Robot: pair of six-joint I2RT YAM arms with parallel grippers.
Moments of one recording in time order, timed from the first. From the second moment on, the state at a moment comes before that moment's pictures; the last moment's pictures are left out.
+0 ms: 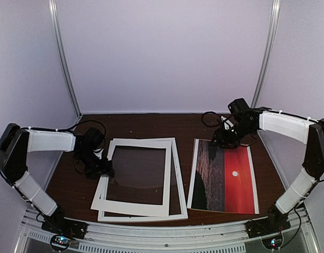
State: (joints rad) left arm -0.42 1.57 0.87 -0.66 0.16 -0.52; right arm 0.36 1.59 1.20 -0.68 -0.33 0.37
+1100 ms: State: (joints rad) left arm -0.41 1.43 0.74 -0.61 0.31 -0.59; right arm 0.40 1.64 1.21 -0.66 -0.32 0.37
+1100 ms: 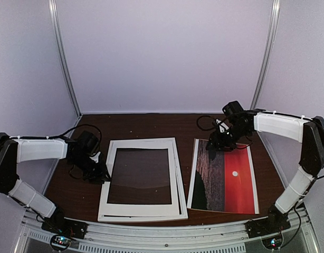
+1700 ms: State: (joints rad) left arm -0.46 1.45 0.72 -0.56 0.34 -0.63; right arm 0.44 1.66 1.21 -0.66 -0.31 0.37
